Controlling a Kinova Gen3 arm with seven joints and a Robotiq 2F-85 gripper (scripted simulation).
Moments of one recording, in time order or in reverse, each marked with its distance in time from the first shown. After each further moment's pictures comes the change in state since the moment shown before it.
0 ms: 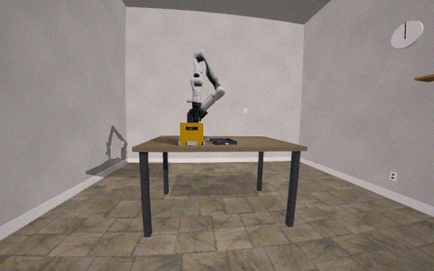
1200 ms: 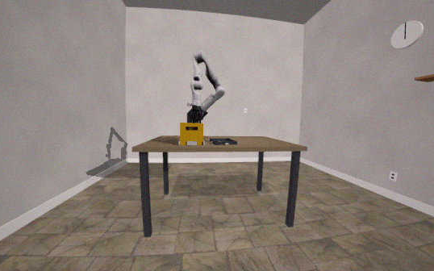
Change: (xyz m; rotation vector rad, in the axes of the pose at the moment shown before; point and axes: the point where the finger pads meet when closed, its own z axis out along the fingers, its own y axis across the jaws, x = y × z) arm 0.000 0.000 0.028 0.001 0.001 0.003
